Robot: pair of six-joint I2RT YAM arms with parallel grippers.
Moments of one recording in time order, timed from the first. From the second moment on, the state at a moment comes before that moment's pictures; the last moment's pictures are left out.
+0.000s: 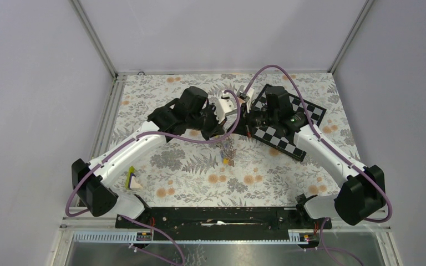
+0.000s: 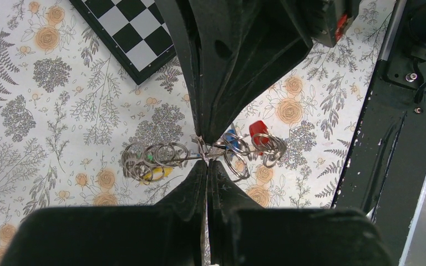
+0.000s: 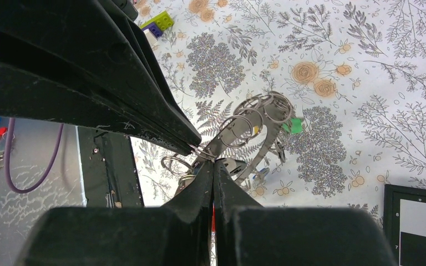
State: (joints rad) left arm -0.77 1.42 1.40 -0.65 0.38 0.29; right arm 0.48 1.35 1.10 -0.29 -0.81 -0.04
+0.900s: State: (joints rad) left arm -0.70 1.40 1.40 -0.65 0.59 0.30; right arm 0.48 1.33 1.08 -0.28 -0.86 -0.08
